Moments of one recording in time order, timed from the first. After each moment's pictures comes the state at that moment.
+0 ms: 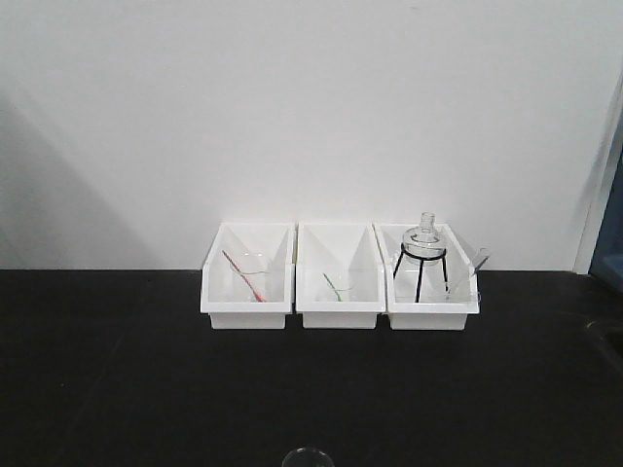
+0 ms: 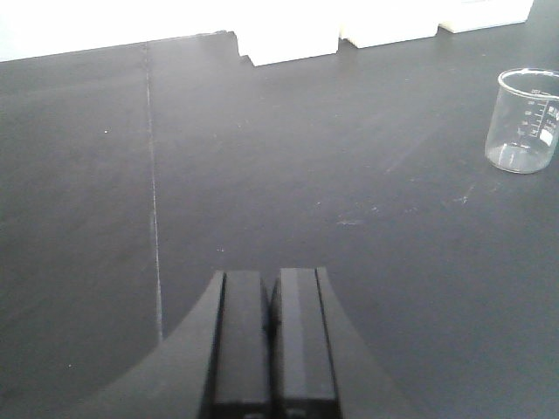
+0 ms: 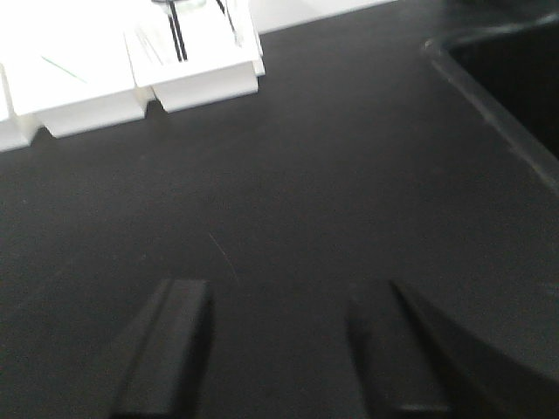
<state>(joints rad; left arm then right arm) -0.20 -0.02 0.04 -0.13 0.37 0.13 -0.02 0.68 -0.15 0.00 -0.05 0.24</state>
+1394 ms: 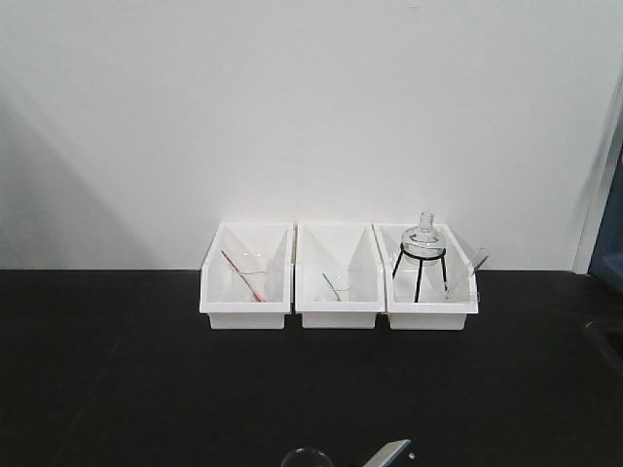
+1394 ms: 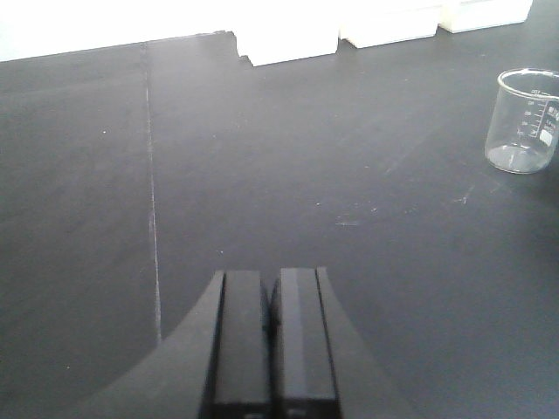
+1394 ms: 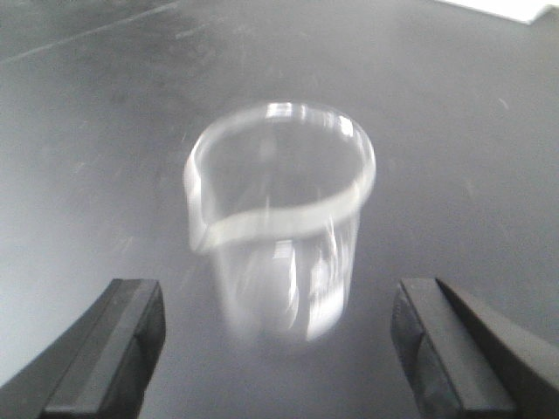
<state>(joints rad) -0.20 -0.02 0.04 -0.13 0.37 0.13 0.48 1.96 -0.61 -0.44 -0.90 0.23</state>
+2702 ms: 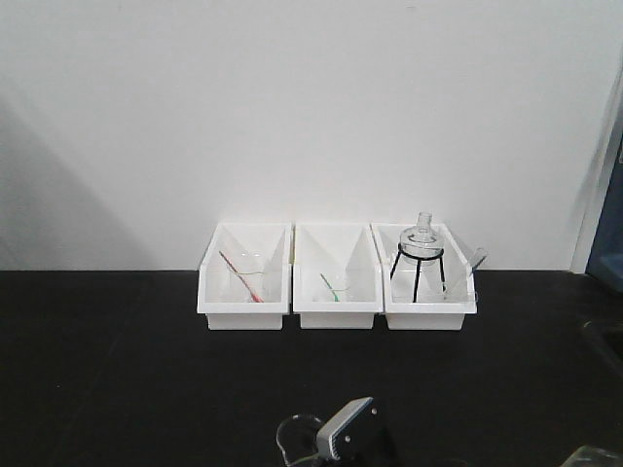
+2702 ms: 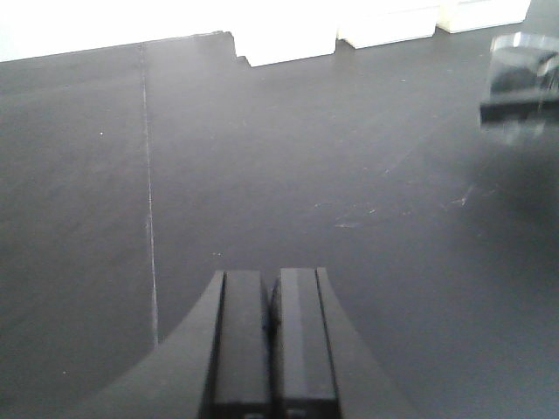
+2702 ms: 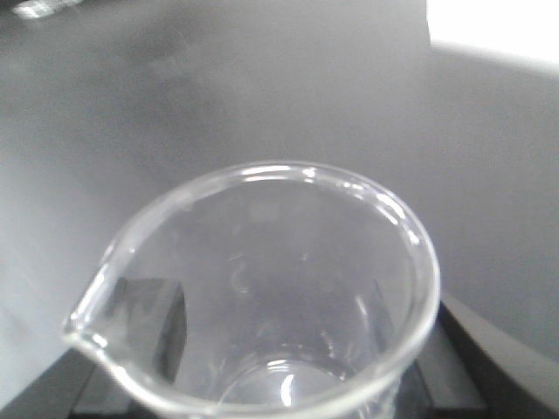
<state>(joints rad) -0.20 -0.02 0.04 -0.13 0.37 0.13 0.48 2.06 -0.86 -0.56 -0.89 0.35</state>
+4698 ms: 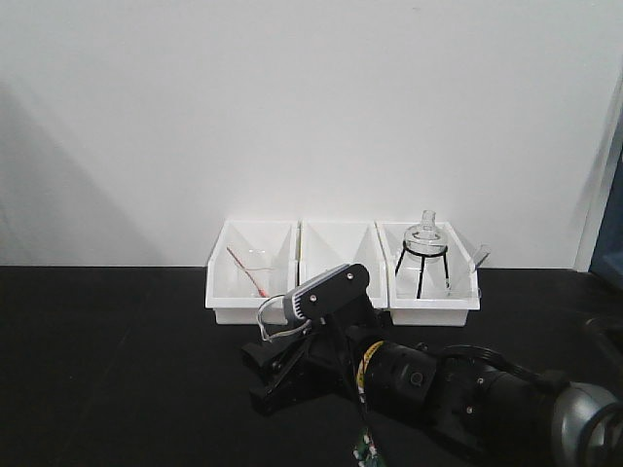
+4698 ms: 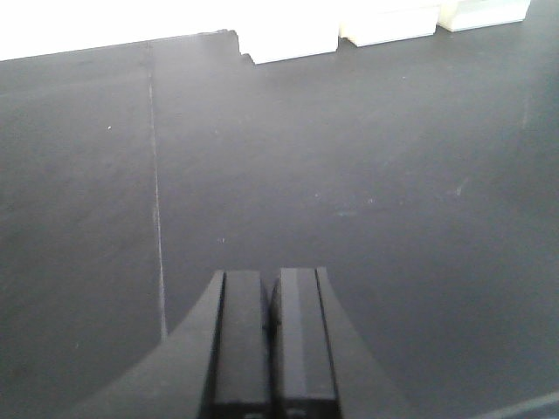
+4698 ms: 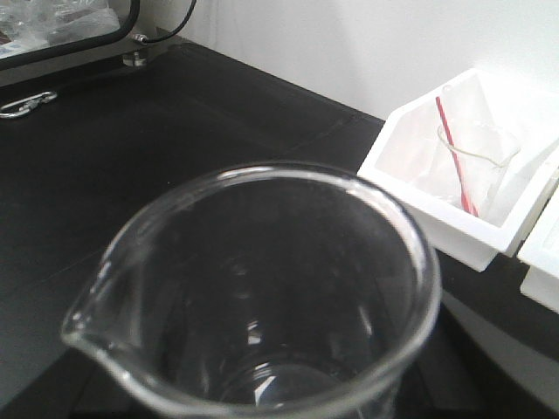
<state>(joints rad) -0.20 -0.02 0.04 -0.13 0.37 0.13 0.56 1.78 -1.13 -0.68 -0.33 0.59</state>
